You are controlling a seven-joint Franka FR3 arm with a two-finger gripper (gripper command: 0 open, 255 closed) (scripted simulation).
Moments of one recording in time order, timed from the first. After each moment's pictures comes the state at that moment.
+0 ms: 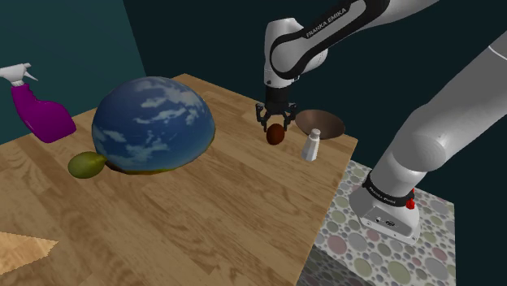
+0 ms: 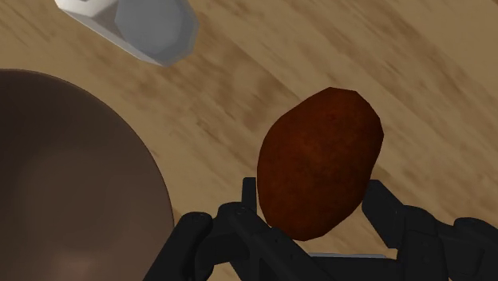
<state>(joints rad) -0.14 -0.23 0.21 -2.55 0.18 2.19 0.80</state>
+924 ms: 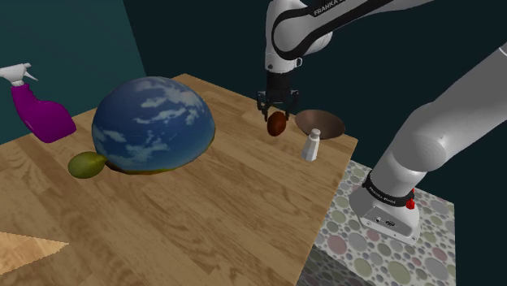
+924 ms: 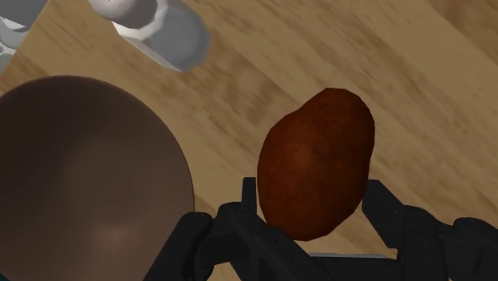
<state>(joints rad) -0.14 -0.30 0.20 -2.49 0.17 2.05 0.81</state>
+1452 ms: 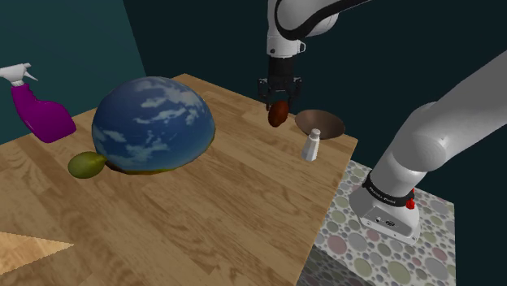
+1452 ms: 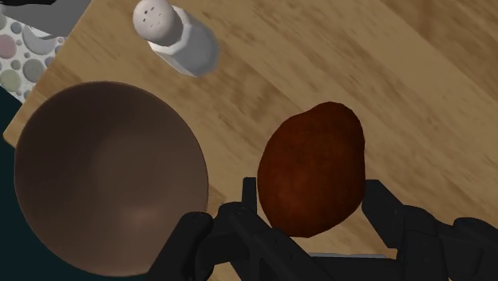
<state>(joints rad) -0.14 -0.35 0.19 -2.42 0.17 1.93 0.81</state>
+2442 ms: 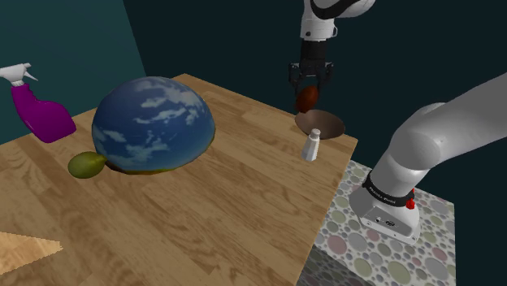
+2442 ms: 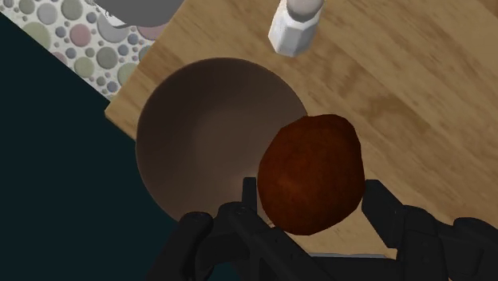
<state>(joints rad) -0.22 -0.55 0.05 -2.49 0.09 1.78 0.65</state>
